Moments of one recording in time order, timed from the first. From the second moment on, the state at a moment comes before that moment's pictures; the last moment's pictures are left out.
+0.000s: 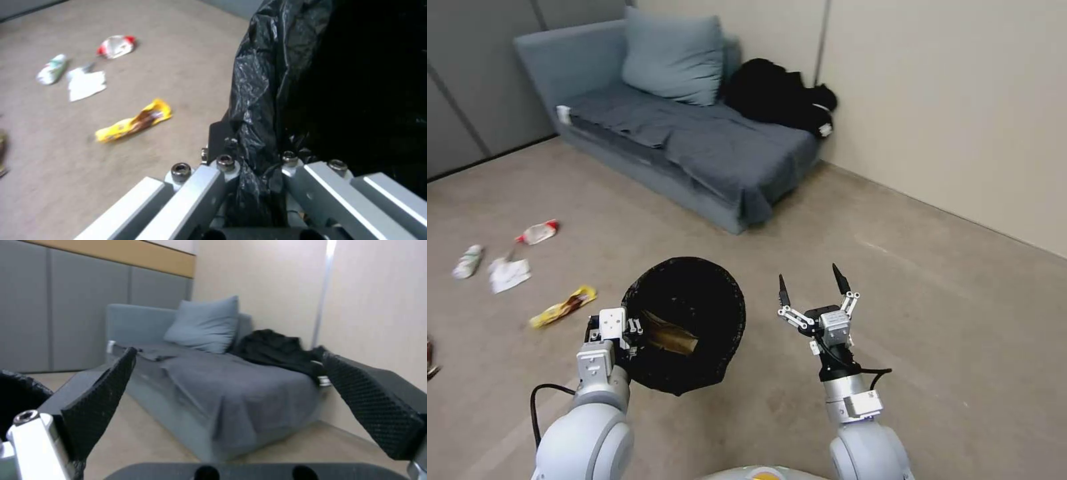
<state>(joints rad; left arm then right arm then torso) 1.64 -1.36 -0.50 -2.31 -0.20 0.56 -0.37 -1.59 1.54 0.29 2.01 -0.18 0.38 0.04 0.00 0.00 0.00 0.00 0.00</state>
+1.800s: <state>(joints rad) 1.67 -1.38 -0.51 -2.34 -0.18 0.55 -0.38 -1.60 1.50 0.26 2.00 -0.11 0.34 0.04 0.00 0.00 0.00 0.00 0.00</state>
